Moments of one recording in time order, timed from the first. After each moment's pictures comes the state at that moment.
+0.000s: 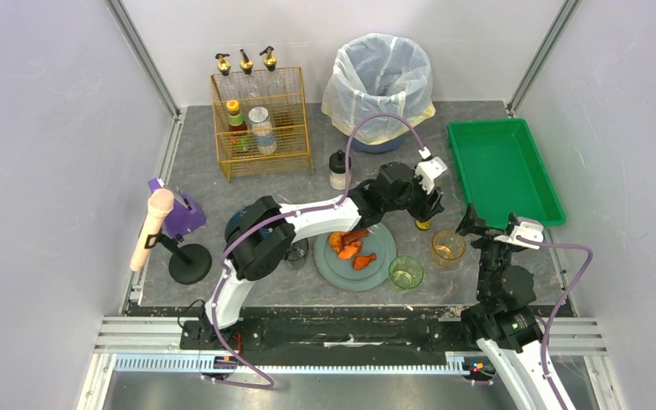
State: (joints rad) left arm -1.00 2.11 1.56 0.24 0.19 -0.07; right arm 0.38 0.01 0.22 0.01 0.60 0.01
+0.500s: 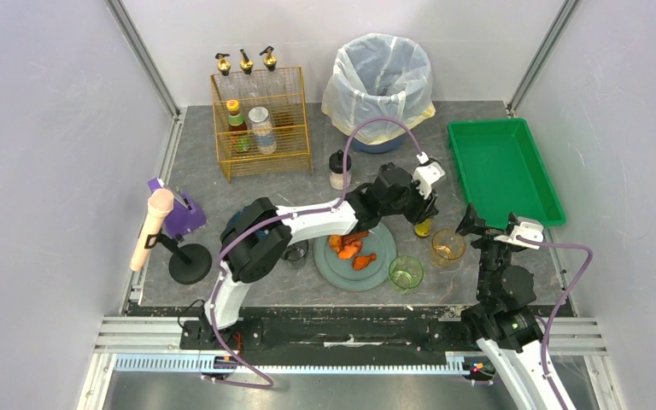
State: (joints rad) left arm -1.01 2.10 1.52 0.25 0.18 -0.06; right arm 0.38 0.01 0.22 0.01 0.60 0.01
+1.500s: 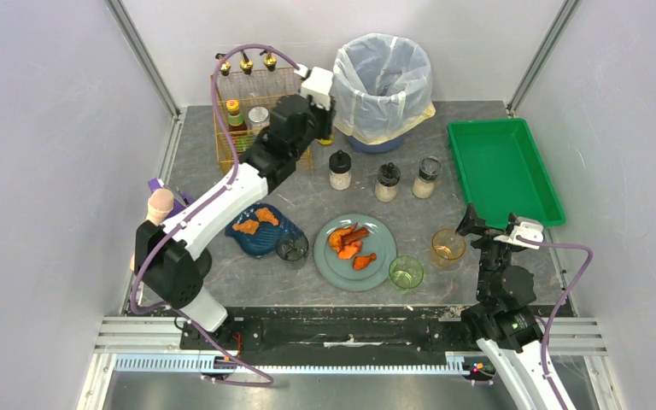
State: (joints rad) left arm -0.66 1.59 1.47 -0.01 -0.21 0.03; right arm 0.38 0.01 0.22 0.01 0.60 0.01
